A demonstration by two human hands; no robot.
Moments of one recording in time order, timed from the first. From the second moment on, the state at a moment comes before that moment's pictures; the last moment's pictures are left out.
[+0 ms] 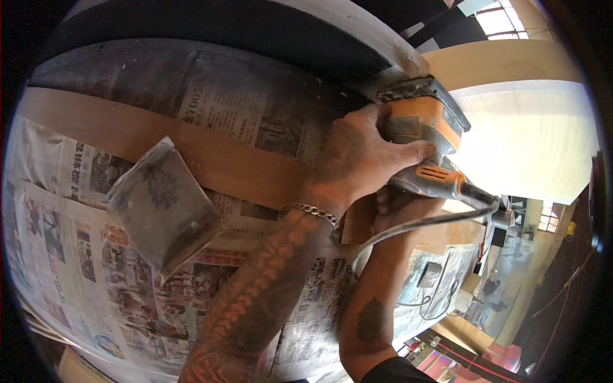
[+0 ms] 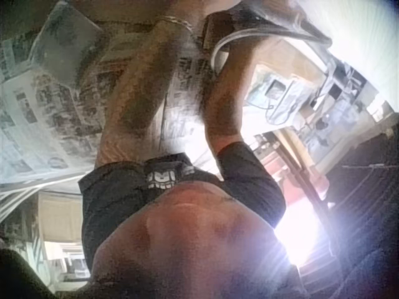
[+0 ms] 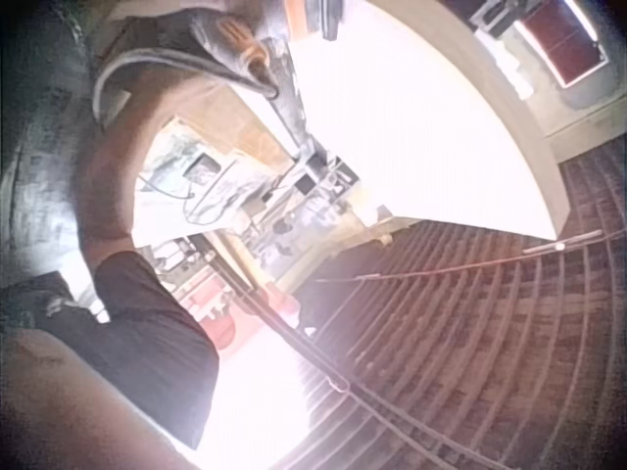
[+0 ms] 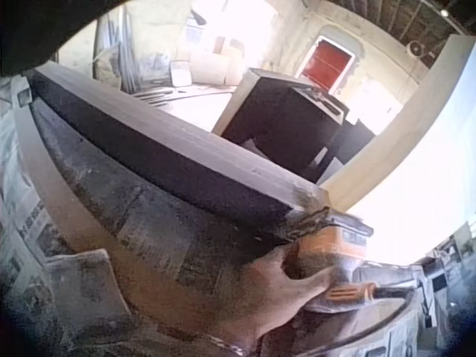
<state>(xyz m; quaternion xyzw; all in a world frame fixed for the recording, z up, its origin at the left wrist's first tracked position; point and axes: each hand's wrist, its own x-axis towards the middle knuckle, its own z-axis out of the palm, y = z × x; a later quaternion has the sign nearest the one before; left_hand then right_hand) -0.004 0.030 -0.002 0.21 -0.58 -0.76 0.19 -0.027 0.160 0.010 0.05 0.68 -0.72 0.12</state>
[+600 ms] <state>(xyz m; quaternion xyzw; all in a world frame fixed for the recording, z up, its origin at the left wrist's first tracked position) -0.015 0.029 0.008 0.23 -0.62 -0.73 0.18 -0.046 0.175 -0.001 0.07 0.82 -0.57 0.01</state>
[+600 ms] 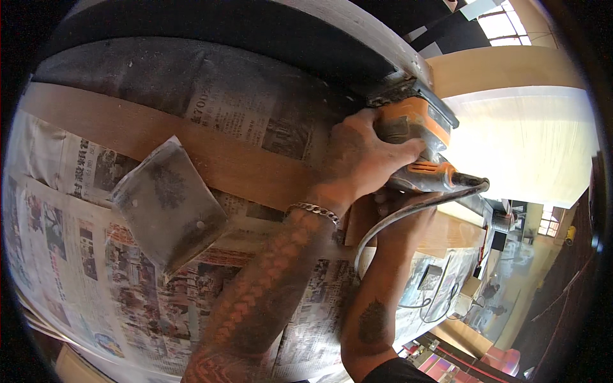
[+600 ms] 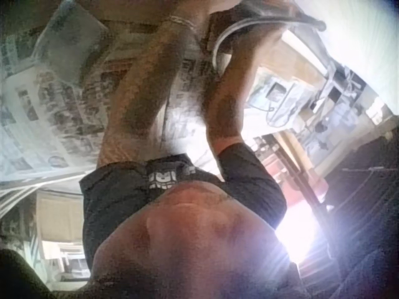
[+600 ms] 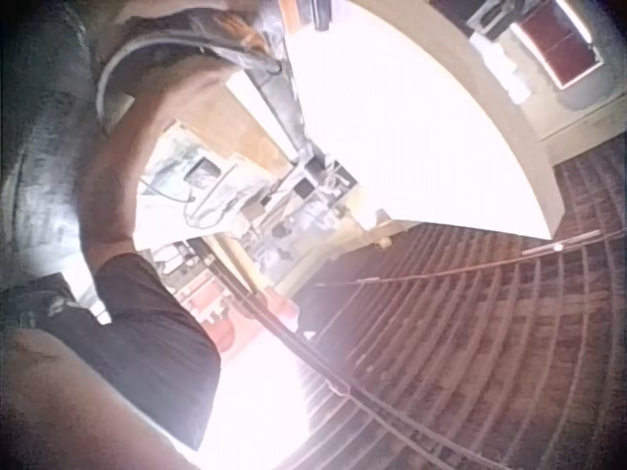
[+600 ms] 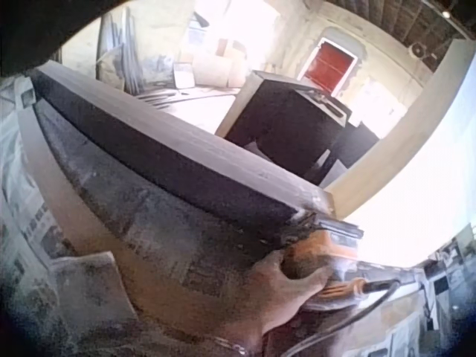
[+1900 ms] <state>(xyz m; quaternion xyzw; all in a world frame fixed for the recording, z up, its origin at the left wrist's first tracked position) -0.023 0.049 -0.002 0.18 -0.54 -0.78 0.26 -0.025 0.159 0.017 0.09 0.74 -0.67 0.03</state>
